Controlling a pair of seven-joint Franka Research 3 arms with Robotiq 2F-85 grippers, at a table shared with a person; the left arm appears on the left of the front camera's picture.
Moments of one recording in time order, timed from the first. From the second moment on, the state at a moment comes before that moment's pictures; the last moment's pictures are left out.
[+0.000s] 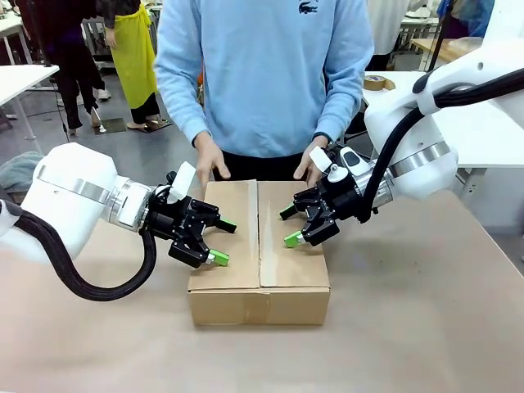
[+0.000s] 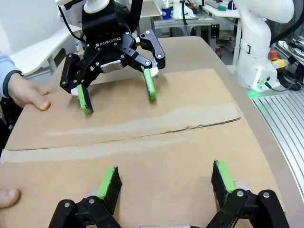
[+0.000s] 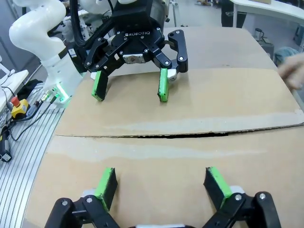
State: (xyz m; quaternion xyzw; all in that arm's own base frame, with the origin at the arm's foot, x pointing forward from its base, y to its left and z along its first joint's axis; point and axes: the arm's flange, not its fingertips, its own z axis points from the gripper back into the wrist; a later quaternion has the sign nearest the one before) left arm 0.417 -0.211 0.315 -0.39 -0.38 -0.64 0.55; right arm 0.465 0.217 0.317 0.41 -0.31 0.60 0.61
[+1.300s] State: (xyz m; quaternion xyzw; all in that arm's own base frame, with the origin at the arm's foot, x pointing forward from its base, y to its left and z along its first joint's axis) left arm 0.417 -0.211 0.316 -0.39 -0.38 -0.64 0.55; right arm 0.465 0.217 0.317 0.41 -0.31 0.60 0.61
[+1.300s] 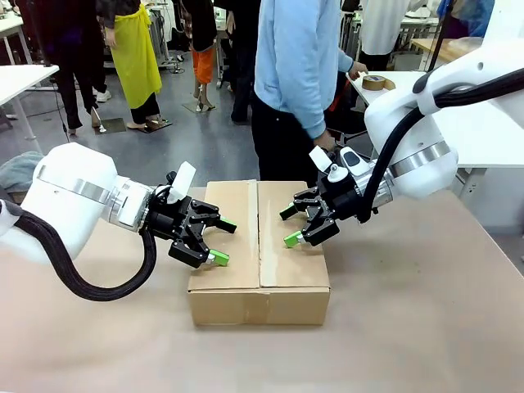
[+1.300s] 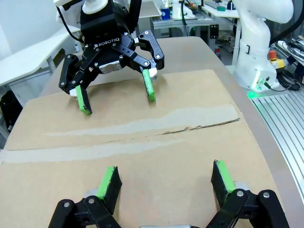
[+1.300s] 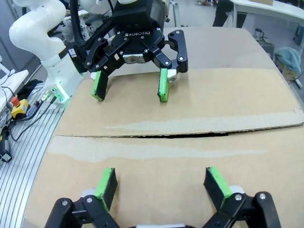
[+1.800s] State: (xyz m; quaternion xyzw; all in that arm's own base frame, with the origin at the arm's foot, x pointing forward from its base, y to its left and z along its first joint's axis) left arm 0.417 -0.211 0.316 -0.39 -0.38 -0.64 0.55; right arm 0.465 0.217 0.317 0.41 -0.31 0.60 0.61
